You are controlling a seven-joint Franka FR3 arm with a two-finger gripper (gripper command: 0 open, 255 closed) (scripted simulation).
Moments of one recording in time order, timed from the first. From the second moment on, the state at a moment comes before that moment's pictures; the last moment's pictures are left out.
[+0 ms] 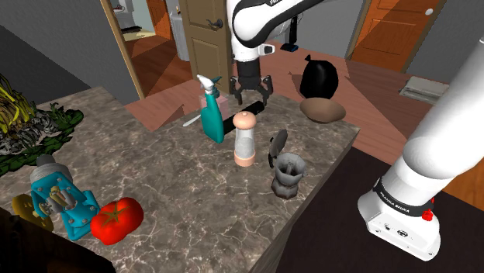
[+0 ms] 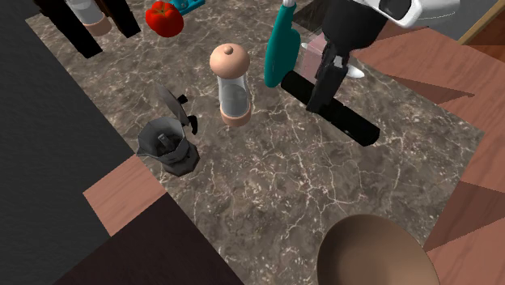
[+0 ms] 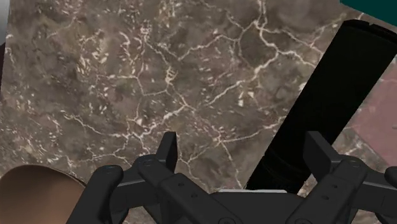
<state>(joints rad) -0.19 0.06 0.40 -2.04 0.00 1.93 1.31</state>
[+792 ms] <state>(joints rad) -0.17 0.33 0.33 -1.83 -0.08 2.11 1.64</state>
